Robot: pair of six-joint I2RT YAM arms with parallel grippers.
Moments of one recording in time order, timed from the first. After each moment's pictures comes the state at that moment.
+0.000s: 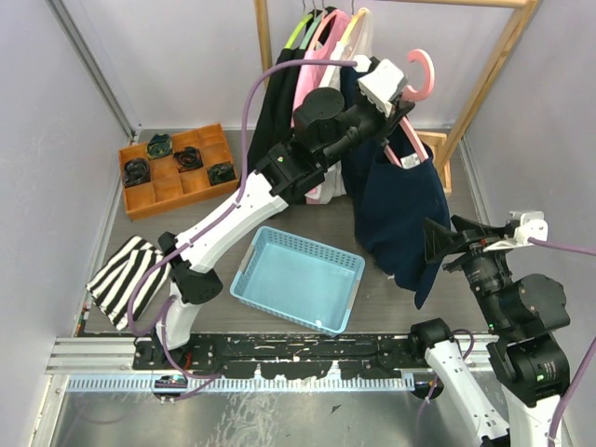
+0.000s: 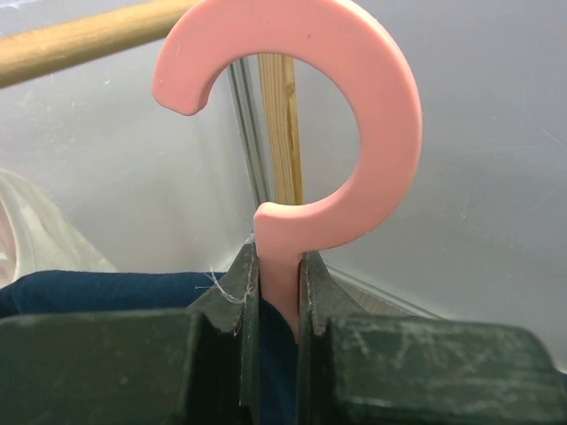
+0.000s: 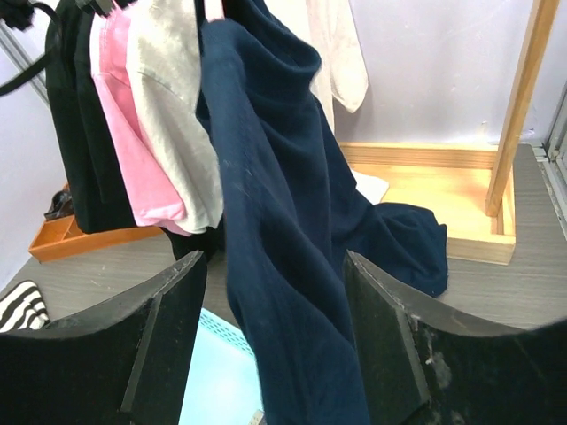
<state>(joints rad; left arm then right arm) -1.02 2.07 2.48 -0.19 -0.07 0.13 0.25 0.37 1.12 -0.66 0.03 0.25</state>
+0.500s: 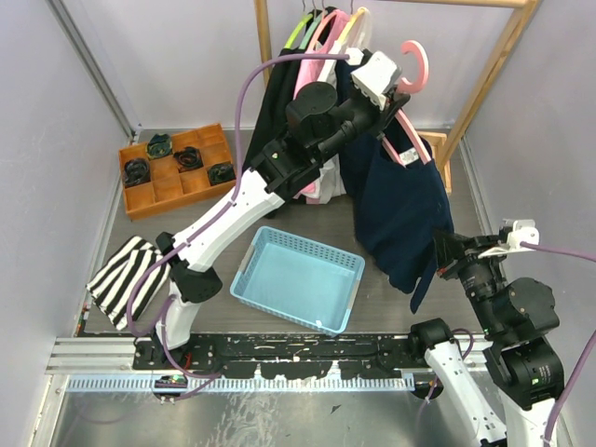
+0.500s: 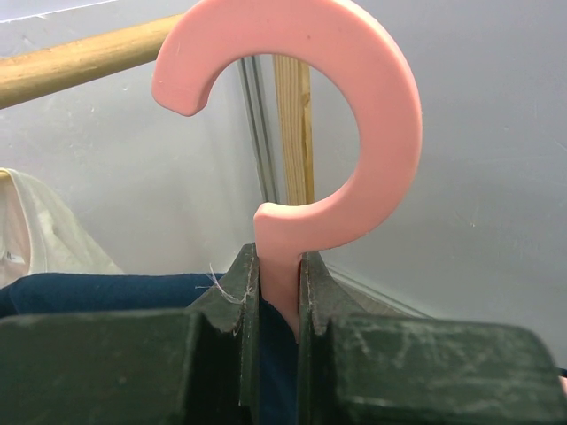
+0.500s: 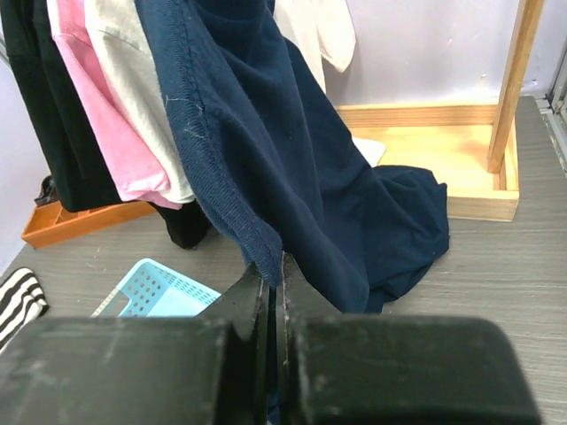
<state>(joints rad) -1.01 2.07 2.52 -0.21 -0.07 0.13 0.25 0.31 1.06 -0.73 0.06 0.28</state>
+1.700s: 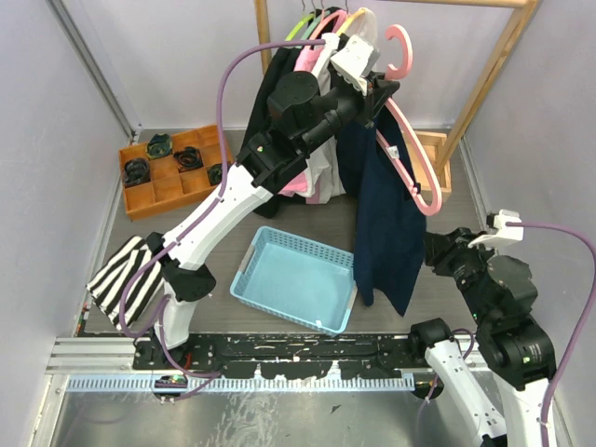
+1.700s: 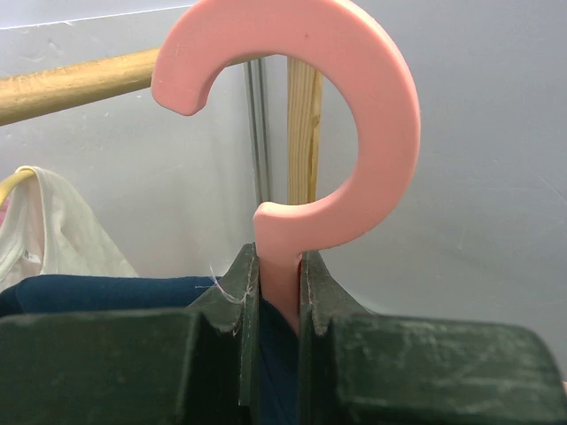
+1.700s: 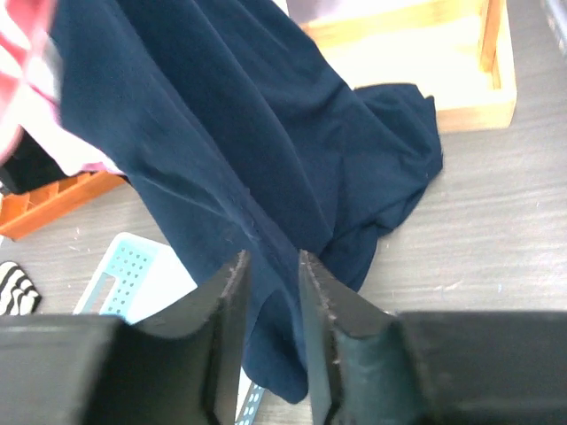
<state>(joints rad) -0.96 2.04 2.52 -0.21 -0.05 0.04 0.25 0.36 1.00 -0.85 0.13 0.42</state>
